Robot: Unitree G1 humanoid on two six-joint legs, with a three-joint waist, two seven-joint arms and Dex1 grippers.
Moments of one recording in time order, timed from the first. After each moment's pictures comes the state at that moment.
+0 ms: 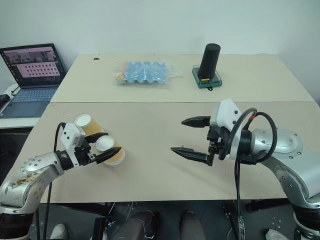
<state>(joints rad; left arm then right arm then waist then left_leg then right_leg) -0.09 0.67 0.16 -0.30 -0.53 0.53 -0.76 -0.33 -0.91 -0.14 -0.64 0.80 0.70 0.83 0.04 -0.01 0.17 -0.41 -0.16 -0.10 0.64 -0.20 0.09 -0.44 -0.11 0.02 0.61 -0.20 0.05</state>
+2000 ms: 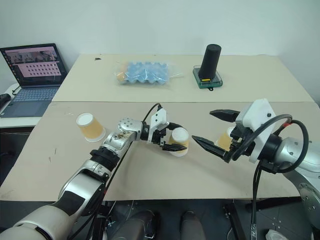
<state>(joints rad) -0.89 0.15 -0.29 0.68 -0.15 0.06 -1.19 -0.12 -0.93 -0.41 -0.75 0.77 0.70 0.68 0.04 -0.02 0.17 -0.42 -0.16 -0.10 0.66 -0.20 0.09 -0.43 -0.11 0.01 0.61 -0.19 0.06</state>
